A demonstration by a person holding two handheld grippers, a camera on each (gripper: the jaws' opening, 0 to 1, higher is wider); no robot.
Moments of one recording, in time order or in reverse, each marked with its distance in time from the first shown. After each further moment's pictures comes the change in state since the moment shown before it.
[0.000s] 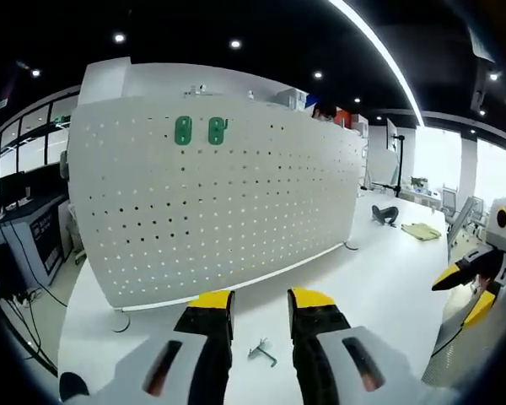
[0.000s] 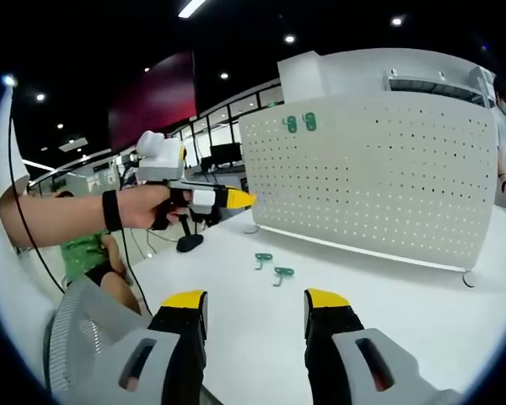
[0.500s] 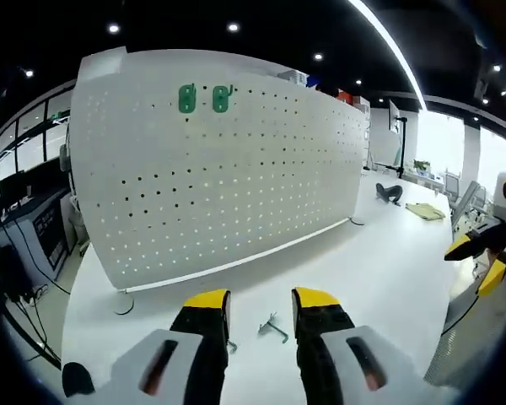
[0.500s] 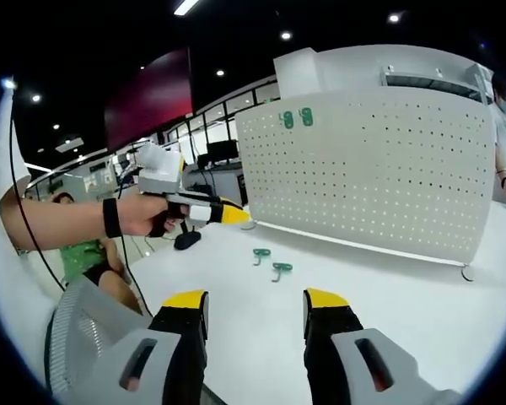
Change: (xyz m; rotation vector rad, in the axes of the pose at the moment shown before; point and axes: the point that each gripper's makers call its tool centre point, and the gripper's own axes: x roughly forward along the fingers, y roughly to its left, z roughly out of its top) left arm 0.002 0.014 -0.035 0.028 0.095 0.017; right arm 0.000 -0.002 -0.006 0.019 0.016 -0.021
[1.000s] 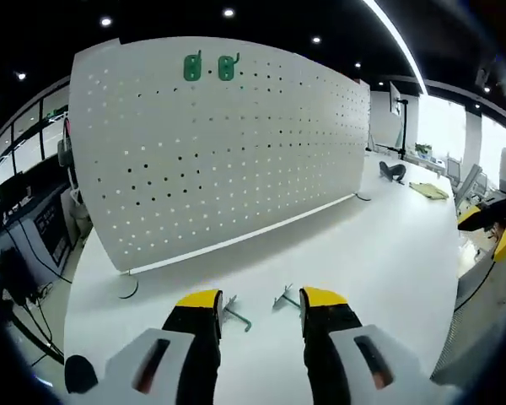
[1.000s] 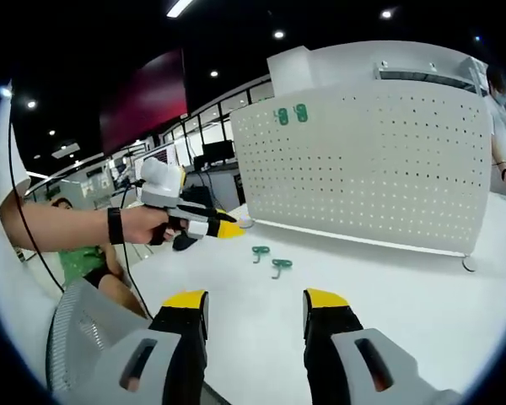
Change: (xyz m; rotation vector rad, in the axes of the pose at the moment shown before) left arm 0.007 0.018 -0.039 0.041 0.103 0.009; right arm 0.001 0.000 -0.006 0.029 0.001 -0.014
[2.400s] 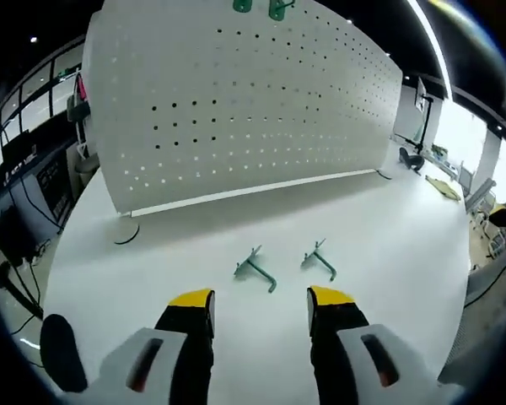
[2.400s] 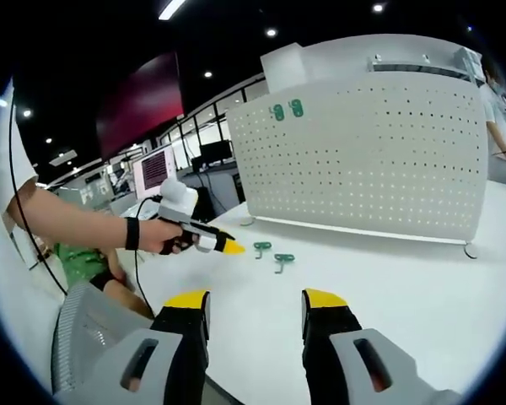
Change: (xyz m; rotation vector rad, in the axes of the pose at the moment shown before) left arm 0.023 0.032 -0.055 -0.129 0.144 0.038; right arm 0.000 0.005 -0.008 0.047 0.006 0.006
